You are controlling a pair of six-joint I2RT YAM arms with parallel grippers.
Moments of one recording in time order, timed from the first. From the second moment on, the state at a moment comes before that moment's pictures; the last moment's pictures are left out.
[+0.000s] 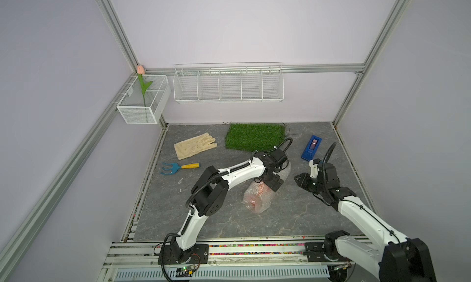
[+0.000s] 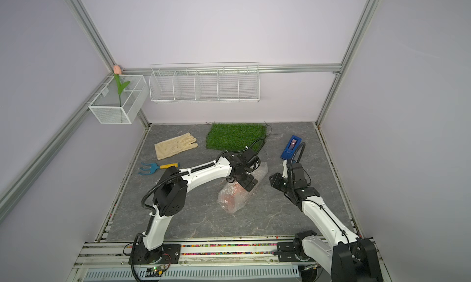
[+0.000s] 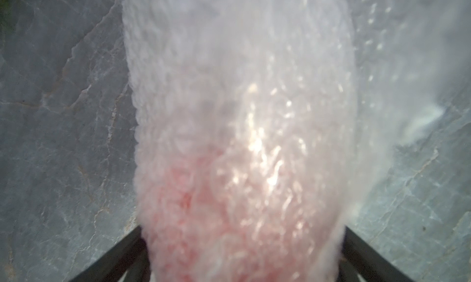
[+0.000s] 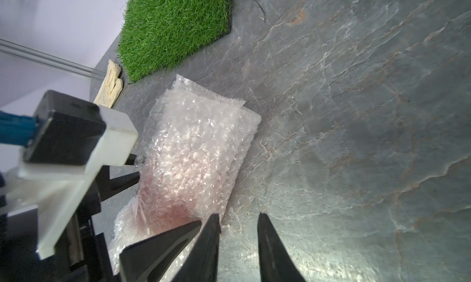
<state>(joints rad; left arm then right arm) -0.99 2.16 1.78 -0.88 -0.04 -0.11 0.22 1.03 0.52 -0.24 -0.27 0.65</state>
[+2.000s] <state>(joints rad) -0.93 1.74 0.37 1.38 0.14 -0.05 0.64 1.16 0.83 -0.28 -0.36 0.52</state>
